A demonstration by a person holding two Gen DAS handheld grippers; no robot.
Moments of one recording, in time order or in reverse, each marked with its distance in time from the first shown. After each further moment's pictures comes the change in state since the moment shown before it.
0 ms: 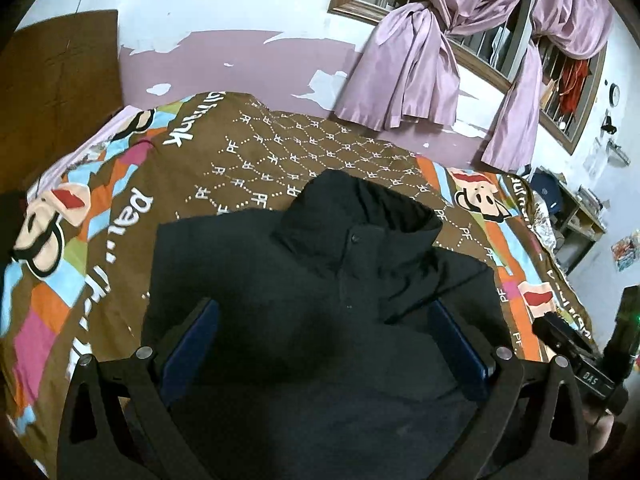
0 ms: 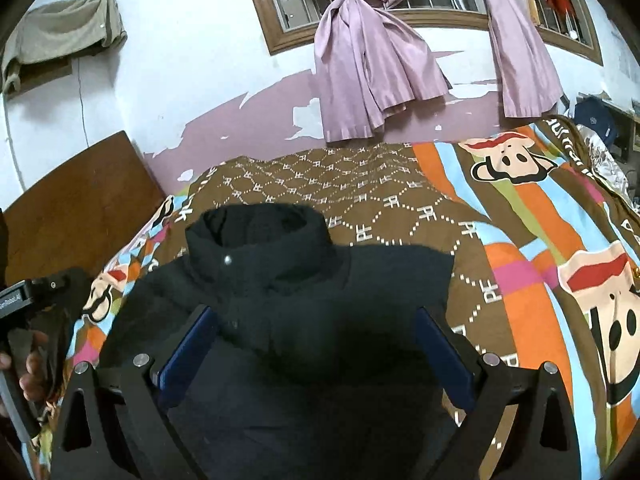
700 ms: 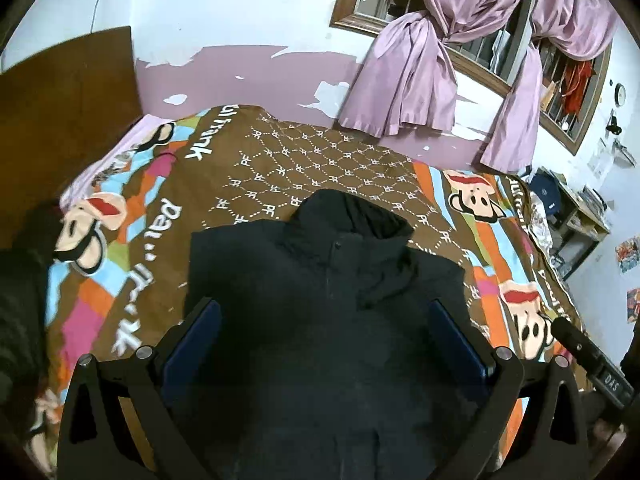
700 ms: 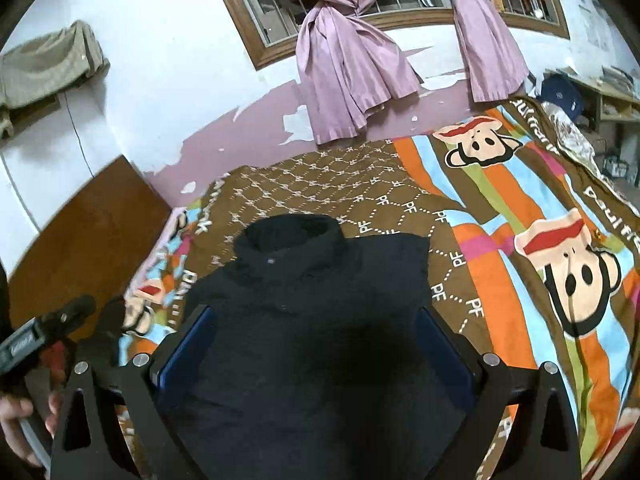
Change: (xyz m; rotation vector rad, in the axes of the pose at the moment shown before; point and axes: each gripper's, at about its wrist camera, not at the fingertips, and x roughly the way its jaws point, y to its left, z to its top) left arm -0.116 -0.045 0.023 -0.011 0.031 0.048; right arm -0.155 0.056 0.032 0.147 0.067 -0.006
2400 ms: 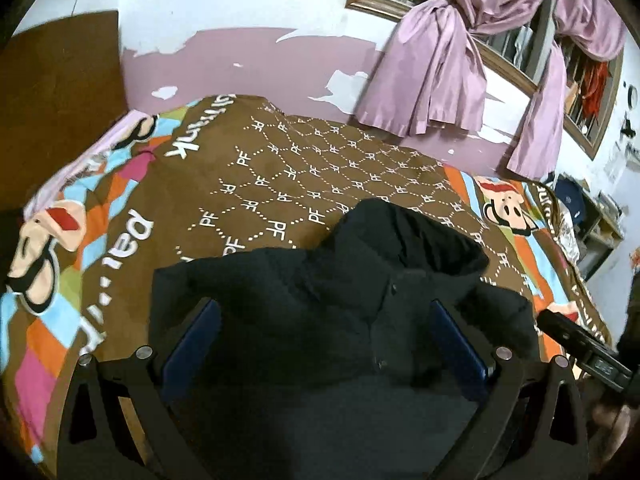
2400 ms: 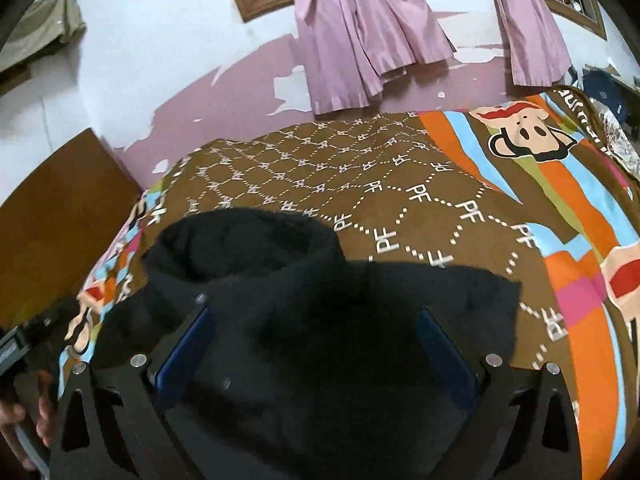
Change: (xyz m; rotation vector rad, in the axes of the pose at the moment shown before) left arm 0.192 0.073 0.026 -0.007 -0.036 -0.019; right arm 0.289 -0.042 0.037 -0.080 0.039 -0.061
